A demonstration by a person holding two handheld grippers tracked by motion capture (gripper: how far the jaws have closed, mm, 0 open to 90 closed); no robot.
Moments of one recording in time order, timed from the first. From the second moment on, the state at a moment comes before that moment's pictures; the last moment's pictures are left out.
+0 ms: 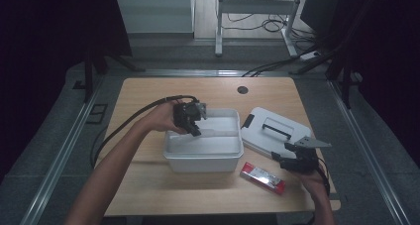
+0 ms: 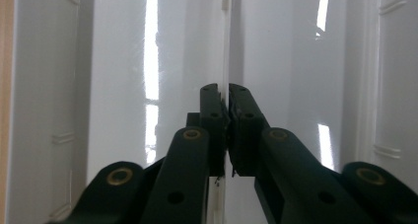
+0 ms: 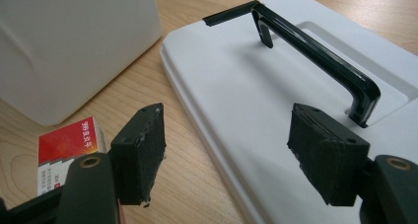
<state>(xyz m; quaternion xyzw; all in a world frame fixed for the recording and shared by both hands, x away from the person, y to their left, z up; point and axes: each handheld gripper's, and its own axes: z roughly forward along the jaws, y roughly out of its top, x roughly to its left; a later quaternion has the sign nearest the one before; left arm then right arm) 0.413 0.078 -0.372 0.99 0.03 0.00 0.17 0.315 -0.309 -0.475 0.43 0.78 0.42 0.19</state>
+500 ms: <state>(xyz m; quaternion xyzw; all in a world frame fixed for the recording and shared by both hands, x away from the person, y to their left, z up) 0.414 0.079 -0.372 0.99 0.03 0.00 0.17 0.314 -0.309 -0.475 0.43 0.78 0.42 0.19</state>
